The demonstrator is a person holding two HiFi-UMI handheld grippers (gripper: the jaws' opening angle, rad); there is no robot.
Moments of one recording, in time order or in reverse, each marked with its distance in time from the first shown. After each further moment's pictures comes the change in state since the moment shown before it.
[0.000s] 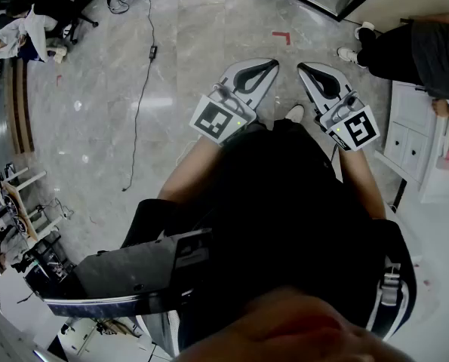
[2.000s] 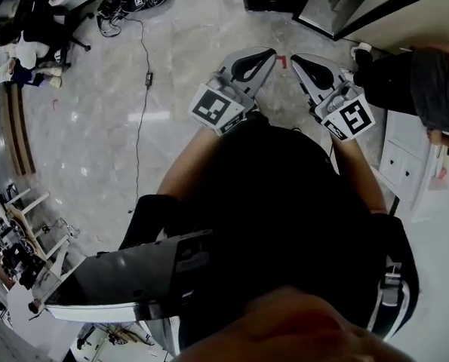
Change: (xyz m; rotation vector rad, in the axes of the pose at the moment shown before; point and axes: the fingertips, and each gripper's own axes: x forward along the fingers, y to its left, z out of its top) left arm 0.108 0.186 0.004 -0.038 0.030 -0.020; right arm 0.134 -0.156 -0.006 0.039 -0.013 -0.022
